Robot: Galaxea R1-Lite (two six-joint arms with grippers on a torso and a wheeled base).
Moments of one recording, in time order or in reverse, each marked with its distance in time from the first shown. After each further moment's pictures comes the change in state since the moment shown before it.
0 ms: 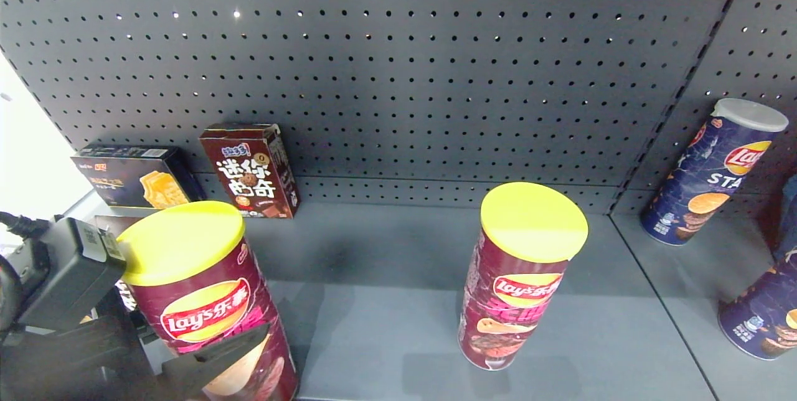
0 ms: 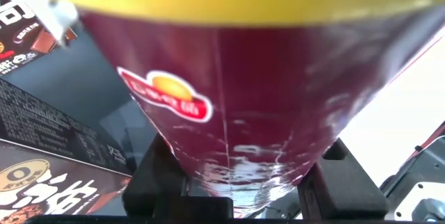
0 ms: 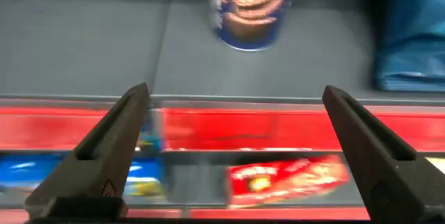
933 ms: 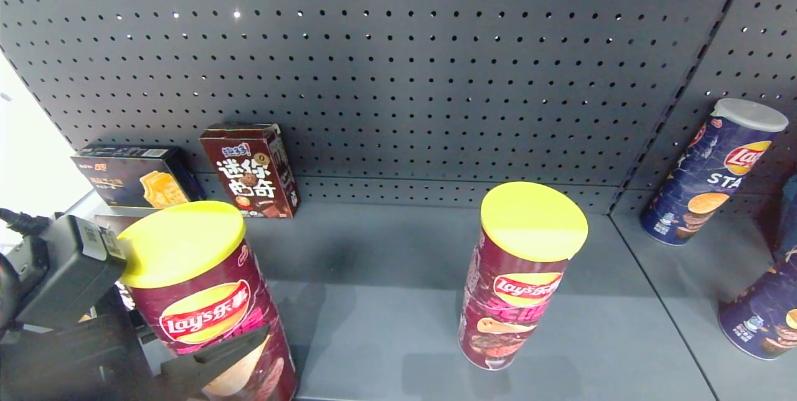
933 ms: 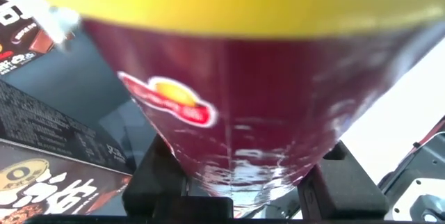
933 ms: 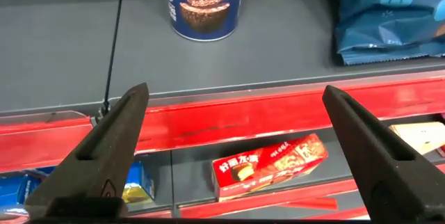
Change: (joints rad) left arm -0.007 -0.005 -0.022 0.014 -0.003 0.003; right arm -0.005 -0.002 0.015 0.013 -0.126 0.017
